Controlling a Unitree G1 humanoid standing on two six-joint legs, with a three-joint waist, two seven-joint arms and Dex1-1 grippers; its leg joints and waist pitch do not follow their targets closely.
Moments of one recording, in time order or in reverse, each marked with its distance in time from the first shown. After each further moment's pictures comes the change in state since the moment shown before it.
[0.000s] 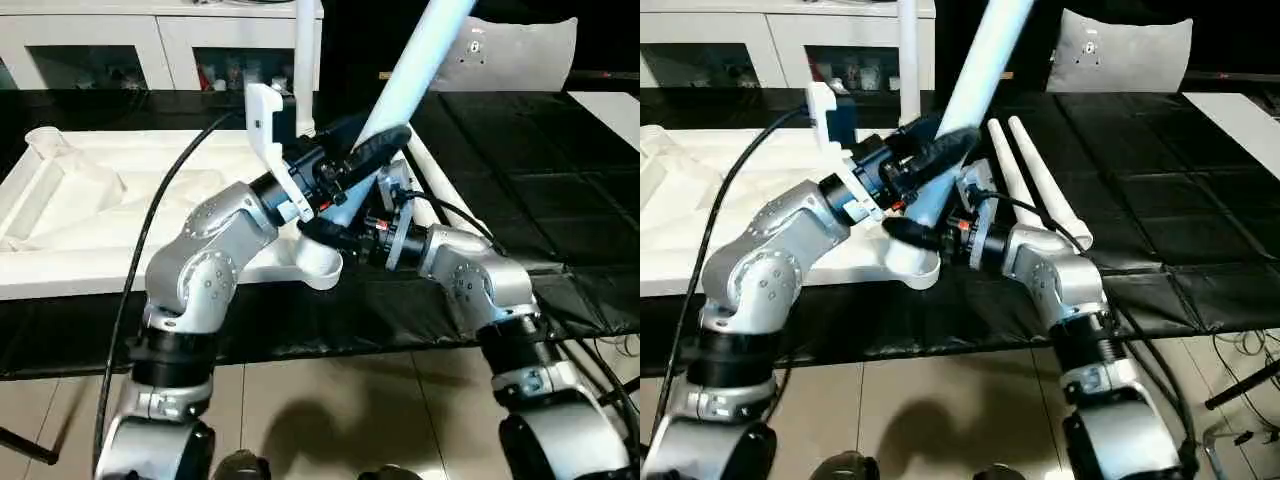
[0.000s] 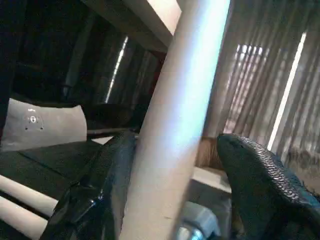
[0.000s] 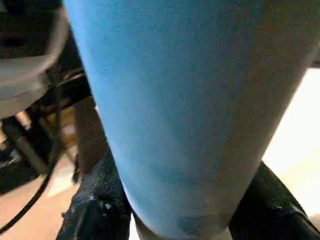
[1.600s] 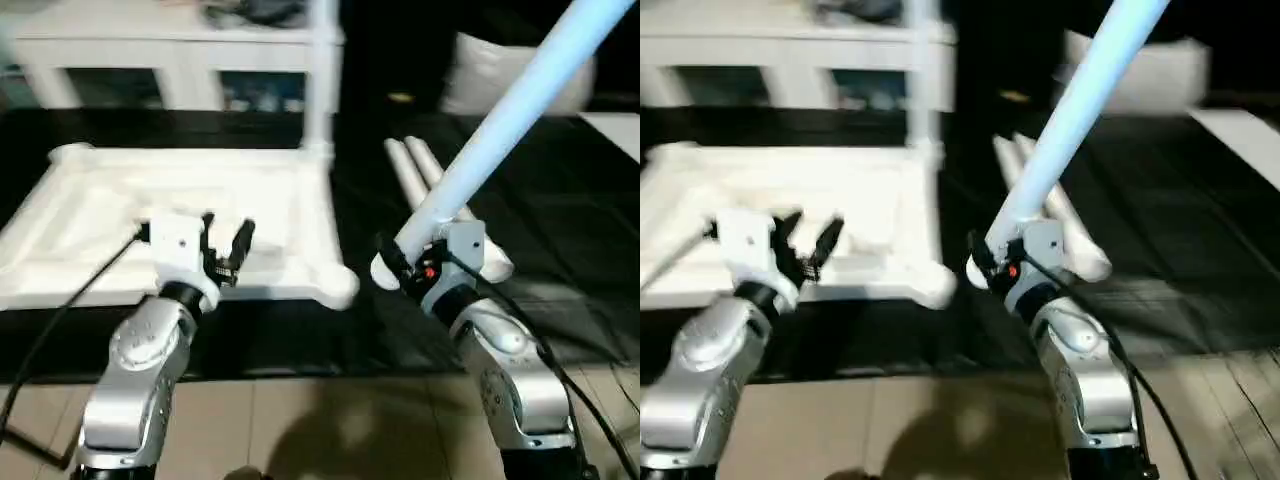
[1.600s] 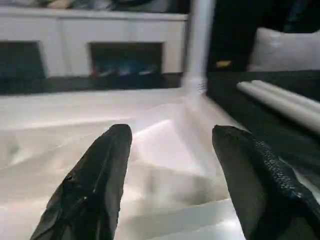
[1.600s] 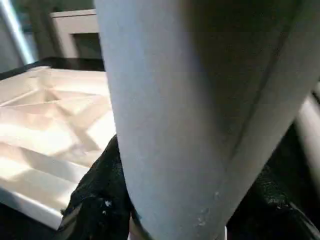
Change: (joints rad) left arm 0.538 0.120 0.034 -0.156 0.432 -0.207 0.423; right arm 0.499 0.083 -0.030 -0.533 -0.231 -0.080 -0.614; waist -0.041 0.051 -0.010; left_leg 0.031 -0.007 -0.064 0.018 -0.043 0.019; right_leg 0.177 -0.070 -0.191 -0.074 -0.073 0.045
